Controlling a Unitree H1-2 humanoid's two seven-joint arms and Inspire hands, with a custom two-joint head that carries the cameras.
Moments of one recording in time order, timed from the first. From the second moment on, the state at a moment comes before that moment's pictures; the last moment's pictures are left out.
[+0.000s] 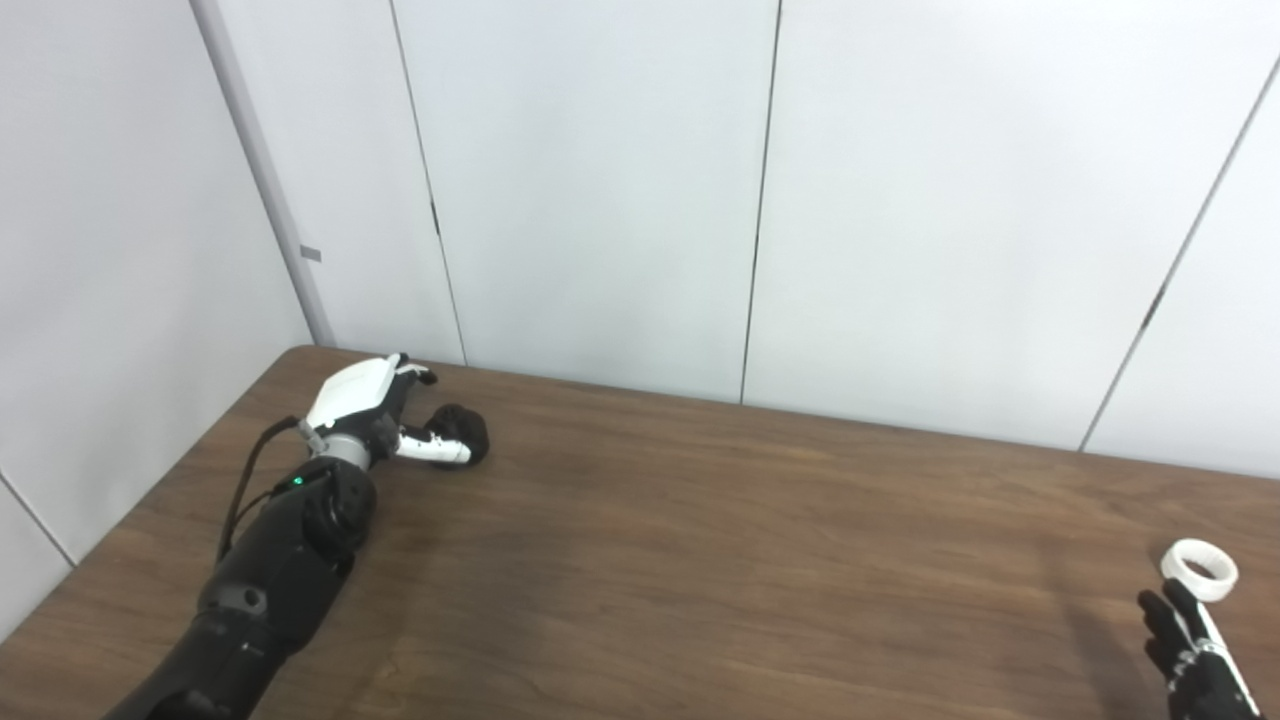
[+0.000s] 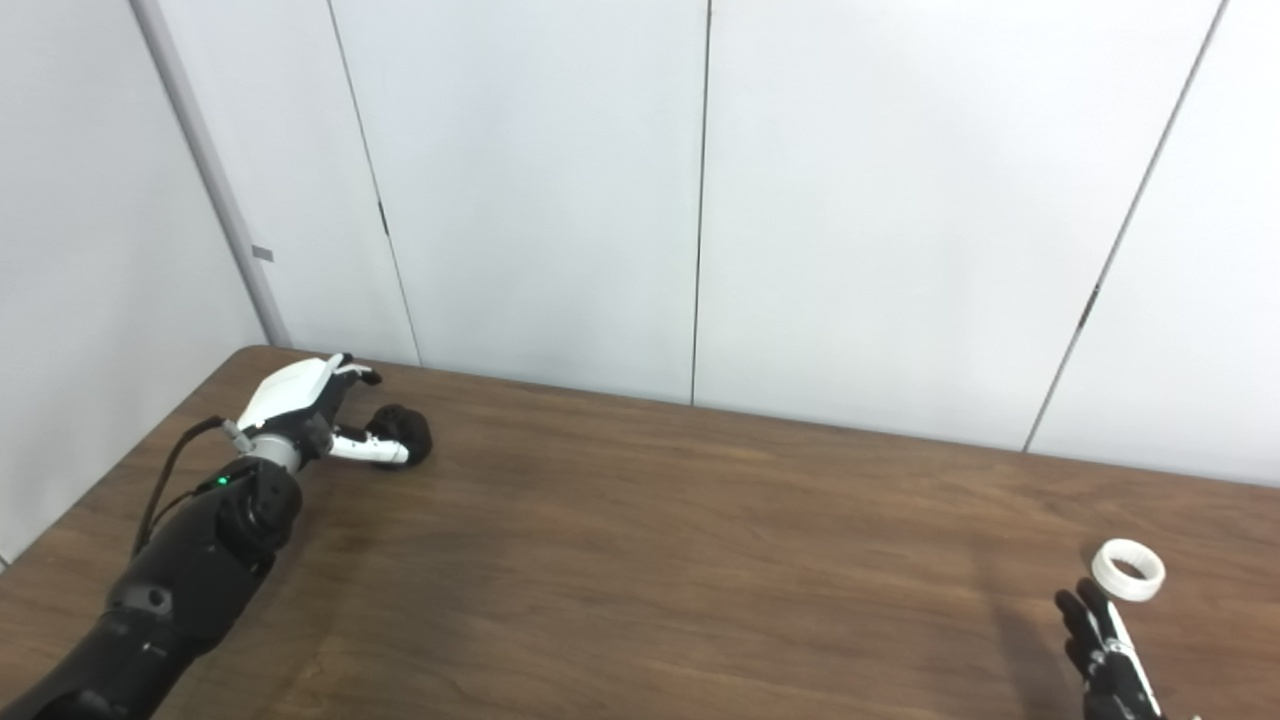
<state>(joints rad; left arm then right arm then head) -0.56 0.58 -0.15 0.57 0.60 0.24 0.03 0.11 -0.23 -0.11 -0.07 0.09 -0.24 0.16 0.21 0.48</state>
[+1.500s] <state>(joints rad) -0.61 0.59 -0.21 0.63 0.59 0.27 -0.05 0.14 -0.22 -0.11 -0.10 0.08 -0.24 0.16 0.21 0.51</state>
